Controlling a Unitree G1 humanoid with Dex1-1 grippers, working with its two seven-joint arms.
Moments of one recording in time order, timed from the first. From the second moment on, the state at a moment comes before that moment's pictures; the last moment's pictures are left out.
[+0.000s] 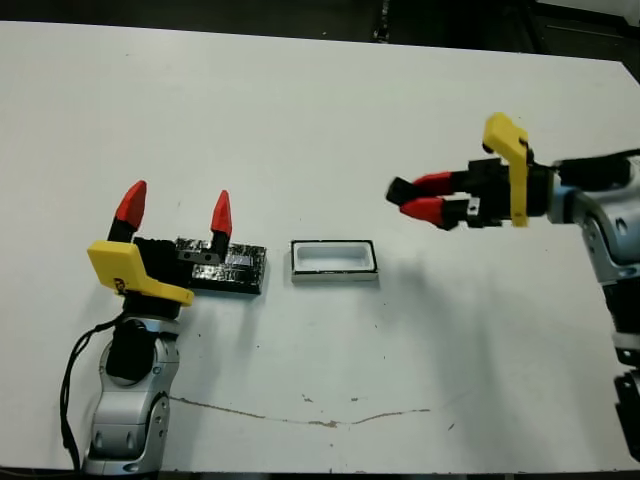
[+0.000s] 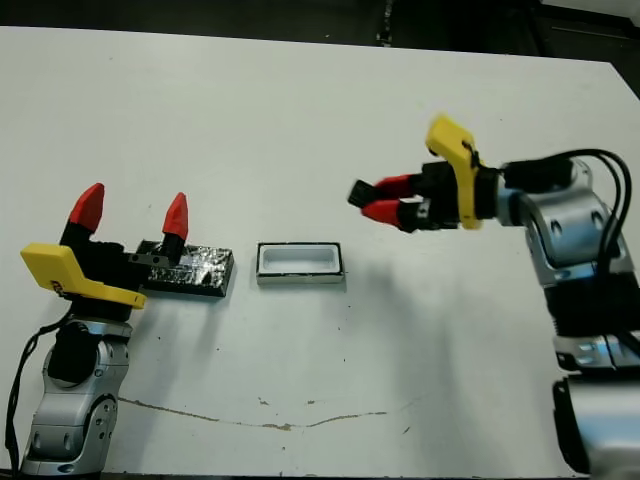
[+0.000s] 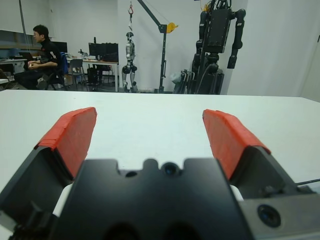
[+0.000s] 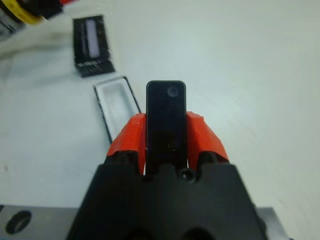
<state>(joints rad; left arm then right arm) 0.03 0.13 0.06 -0.27 -0.15 -0.11 -0.11 -0.77 -0.63 0.19 0.20 0.24 0.55 1.23</state>
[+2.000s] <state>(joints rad) 0.03 0.13 0.06 -0.27 -0.15 -0.11 -0.10 -0.80 -0.40 0.38 0.37 0.16 0.38 1.28</state>
